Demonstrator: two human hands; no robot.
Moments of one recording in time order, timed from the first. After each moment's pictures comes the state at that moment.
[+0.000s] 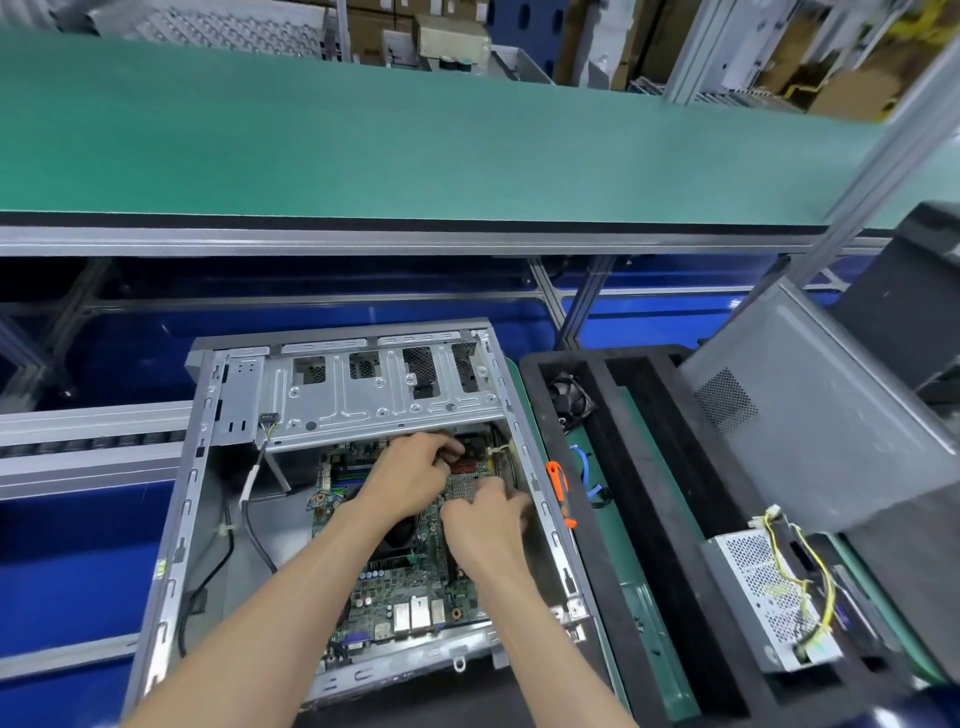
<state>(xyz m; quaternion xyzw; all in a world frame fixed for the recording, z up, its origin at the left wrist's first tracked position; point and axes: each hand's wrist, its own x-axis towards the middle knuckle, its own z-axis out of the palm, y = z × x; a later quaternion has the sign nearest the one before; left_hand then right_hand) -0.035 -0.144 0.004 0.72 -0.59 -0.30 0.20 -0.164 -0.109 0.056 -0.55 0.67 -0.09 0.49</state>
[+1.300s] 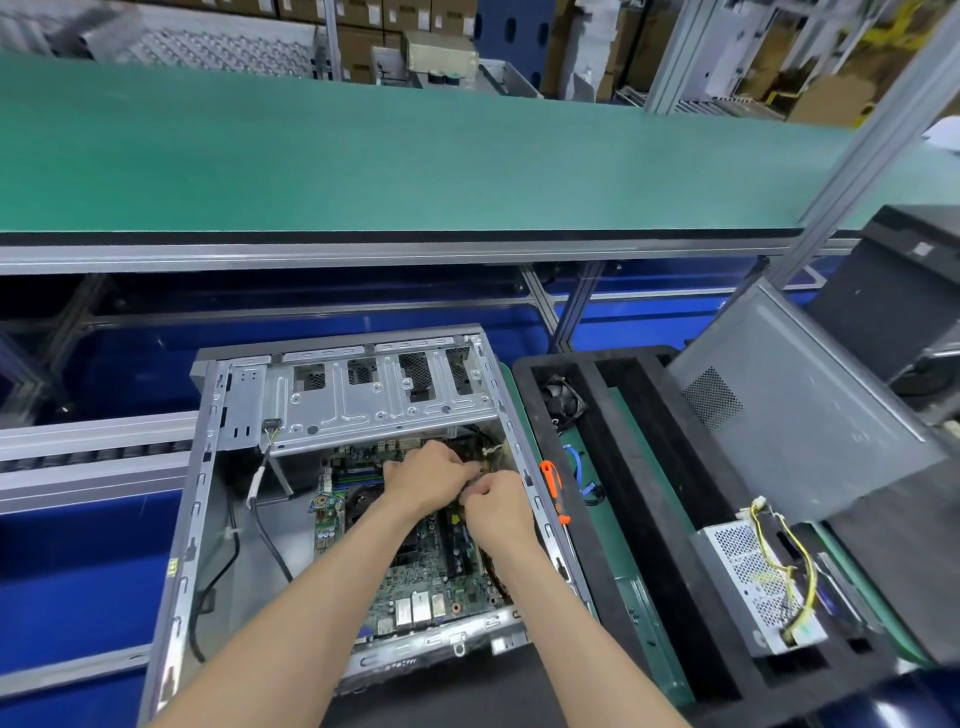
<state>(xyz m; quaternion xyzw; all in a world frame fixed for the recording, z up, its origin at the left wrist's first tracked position) -0.064 -0.150 0.007 0.77 -0.52 -0.35 0.13 -0.178 -0.130 0.035 -0.57 0.65 -0.16 0.48</state>
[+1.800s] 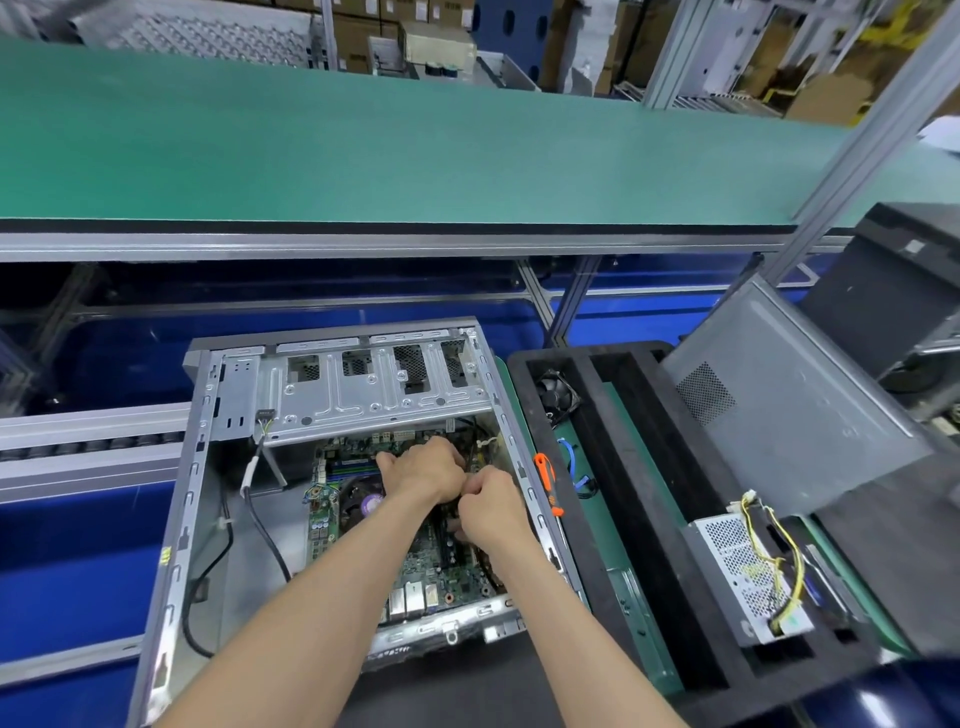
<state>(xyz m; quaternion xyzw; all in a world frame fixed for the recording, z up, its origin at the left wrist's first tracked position) -0.075 -0.159 -0.001 0.81 -0.50 -0.31 0.03 -0.183 -0.127 0.033 -0.58 0.63 -0.14 0.50</state>
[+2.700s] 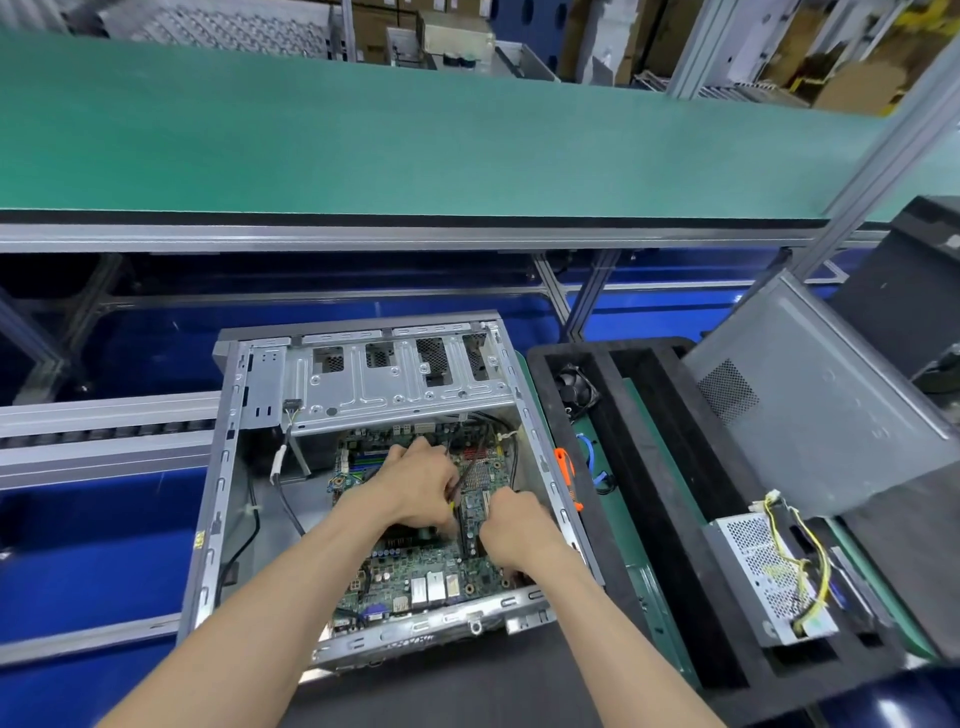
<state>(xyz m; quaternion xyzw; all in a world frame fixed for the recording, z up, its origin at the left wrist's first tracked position) -0.034 -0.118 0.015 0.66 -0.70 -0.28 -0.02 -0.194 -0.119 0.046 -0.74 0.57 0.15 0.32</state>
